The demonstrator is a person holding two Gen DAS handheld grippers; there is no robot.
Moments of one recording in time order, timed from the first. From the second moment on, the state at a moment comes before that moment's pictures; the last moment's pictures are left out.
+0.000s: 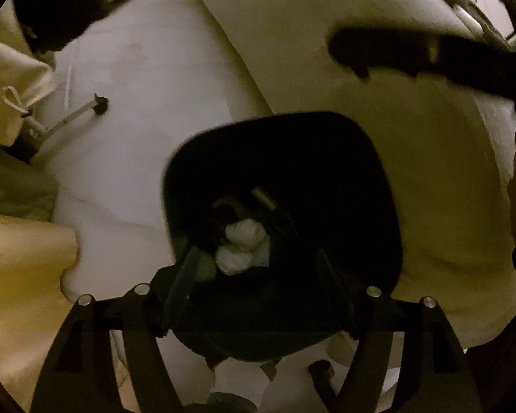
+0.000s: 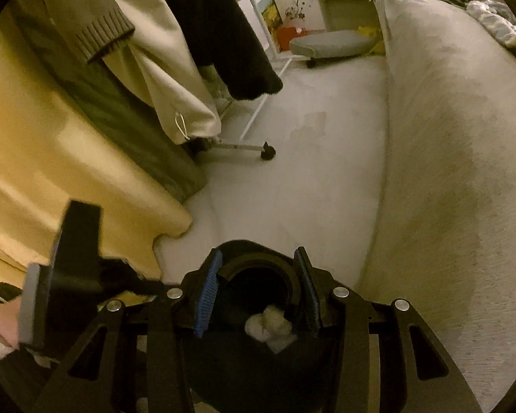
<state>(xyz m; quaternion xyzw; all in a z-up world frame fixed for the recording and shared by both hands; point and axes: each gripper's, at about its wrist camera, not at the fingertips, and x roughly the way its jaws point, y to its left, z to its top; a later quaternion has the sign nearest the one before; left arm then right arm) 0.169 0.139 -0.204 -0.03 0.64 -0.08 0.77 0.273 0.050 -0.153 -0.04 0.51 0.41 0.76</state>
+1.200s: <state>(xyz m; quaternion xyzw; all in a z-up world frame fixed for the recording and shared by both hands) 0.206 0.191 -0.067 -0.11 0.42 -0.01 0.90 0.237 0.080 -0.211 -0.18 0.59 0.40 0.69</state>
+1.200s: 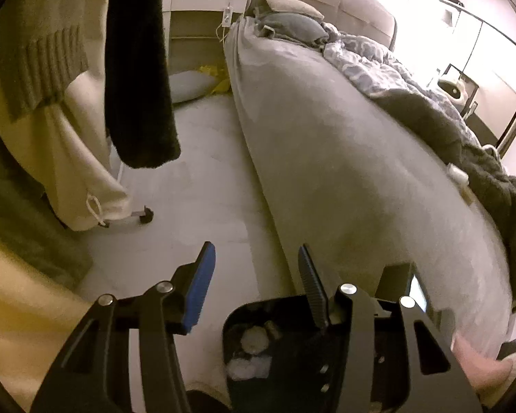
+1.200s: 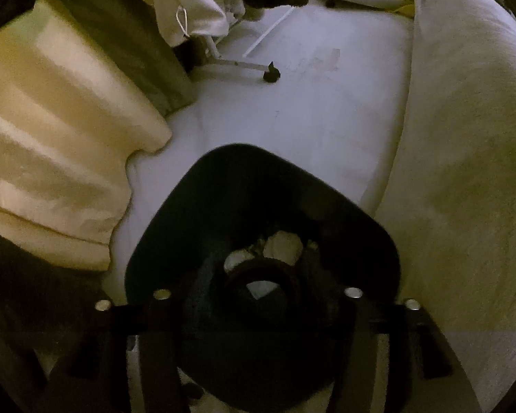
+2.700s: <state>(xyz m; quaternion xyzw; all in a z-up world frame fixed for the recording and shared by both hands) 0.277 0.005 0.002 -0.05 0.32 -0.08 0.94 0.328 -0.127 -0.072 0.03 0.41 0.26 0.87</state>
